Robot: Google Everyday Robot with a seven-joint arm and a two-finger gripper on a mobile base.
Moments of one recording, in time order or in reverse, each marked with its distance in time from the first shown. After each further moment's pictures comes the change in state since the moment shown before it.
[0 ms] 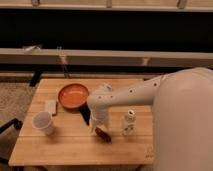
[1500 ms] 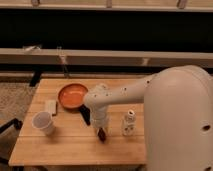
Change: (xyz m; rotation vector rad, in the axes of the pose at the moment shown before) arm 0.016 0.006 -0.015 0.083 0.125 -0.037
